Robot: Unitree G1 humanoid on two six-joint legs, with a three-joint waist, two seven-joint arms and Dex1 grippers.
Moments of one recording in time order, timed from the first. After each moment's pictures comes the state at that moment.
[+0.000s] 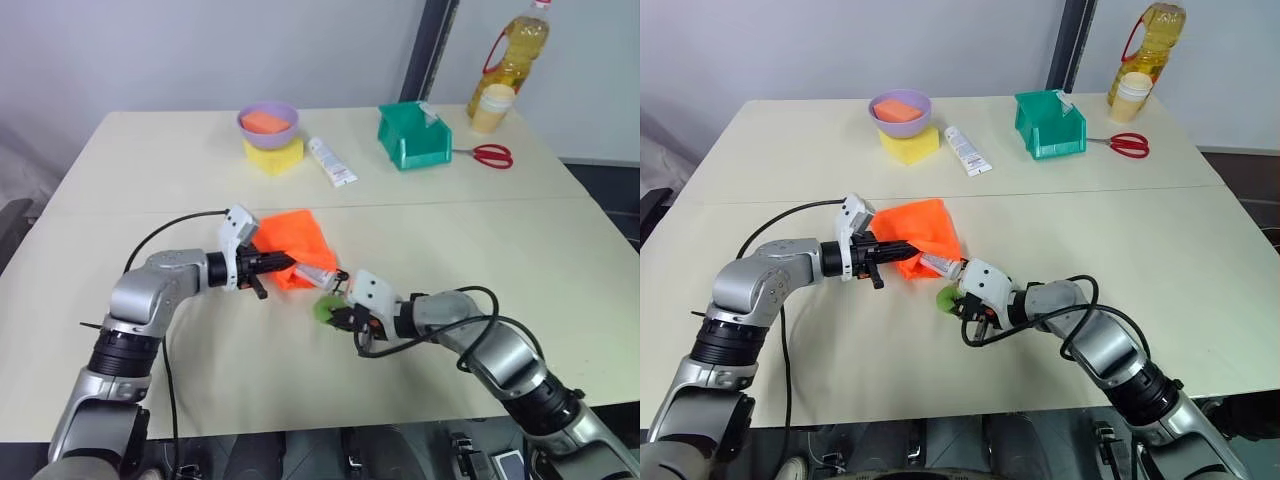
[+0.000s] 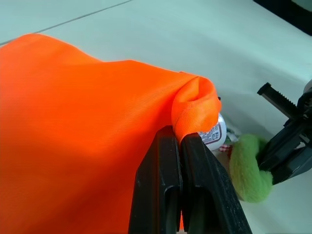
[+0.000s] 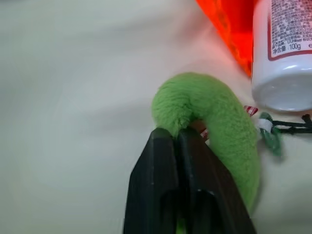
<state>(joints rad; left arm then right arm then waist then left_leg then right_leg) -0.52 0.53 -0.06 -0.01 -0.50 0.80 -0.89 -0.36 -0.62 0.43 -0.37 0.22 0.70 0.78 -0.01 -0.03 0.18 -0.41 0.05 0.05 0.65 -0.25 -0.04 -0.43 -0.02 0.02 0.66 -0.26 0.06</state>
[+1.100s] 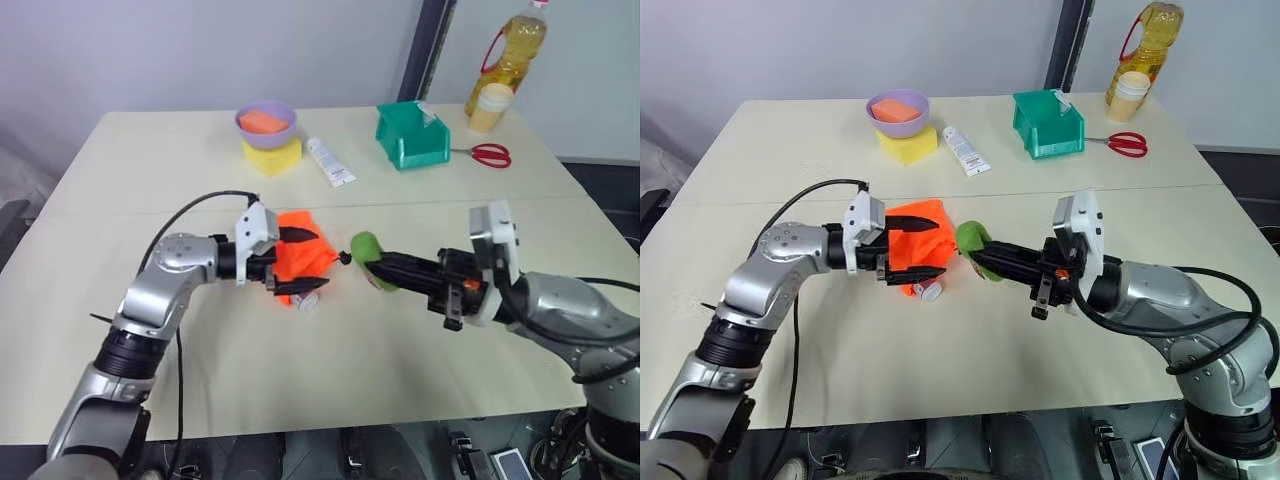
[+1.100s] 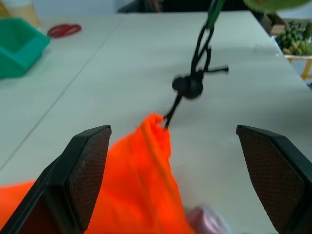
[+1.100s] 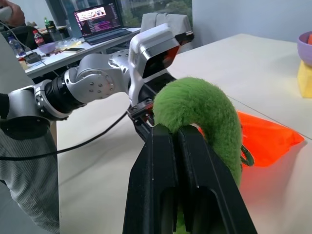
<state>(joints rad) -0.54 0.52 -0.16 -0.06 -0.38 0.34 -1.11 -0.25 -0.67 -0.20 -0.68 1.00 0.83 0.69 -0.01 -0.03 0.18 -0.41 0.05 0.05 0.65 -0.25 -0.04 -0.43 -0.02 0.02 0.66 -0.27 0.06</state>
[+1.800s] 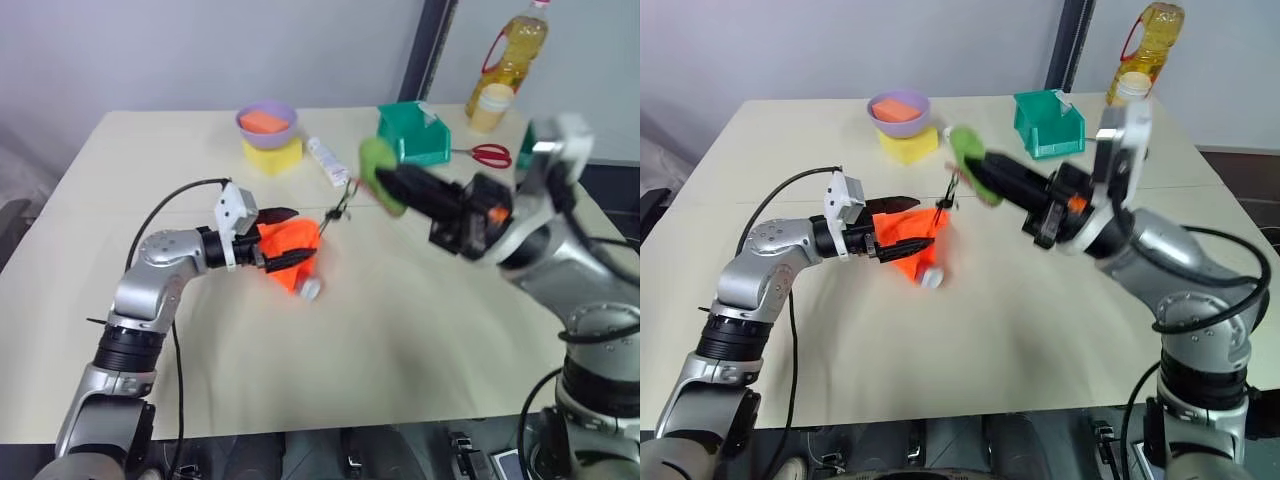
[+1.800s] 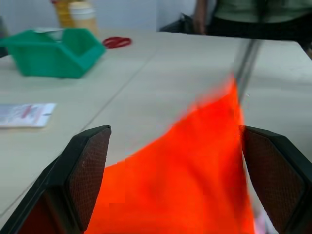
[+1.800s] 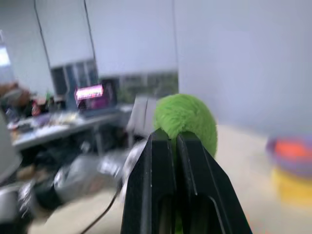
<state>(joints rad) -0.54 0.52 -0.03 0.01 -0.43 0.37 -1.04 -0.56 -0.55 -0.25 -0.59 1.21 0.74 0.45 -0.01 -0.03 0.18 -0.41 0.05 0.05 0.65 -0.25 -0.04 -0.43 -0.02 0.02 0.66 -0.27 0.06</state>
